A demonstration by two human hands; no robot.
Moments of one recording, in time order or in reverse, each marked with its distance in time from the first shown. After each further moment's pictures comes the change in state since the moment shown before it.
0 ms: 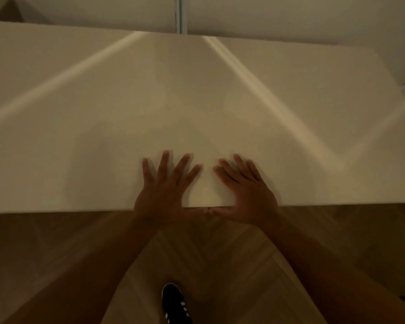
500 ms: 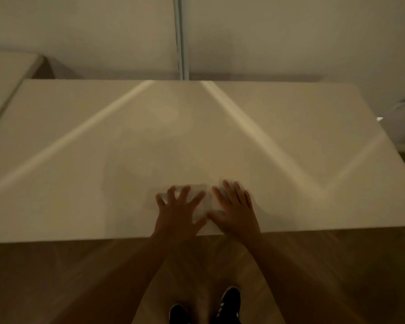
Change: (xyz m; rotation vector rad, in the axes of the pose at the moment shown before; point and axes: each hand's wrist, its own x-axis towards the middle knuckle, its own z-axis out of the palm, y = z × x) left_hand 0.024 0.016 -0.051 -0.147 -0.201 -0.148; right_hand 0.024 -0.015 -0.023 0.202 -0.147 0.334
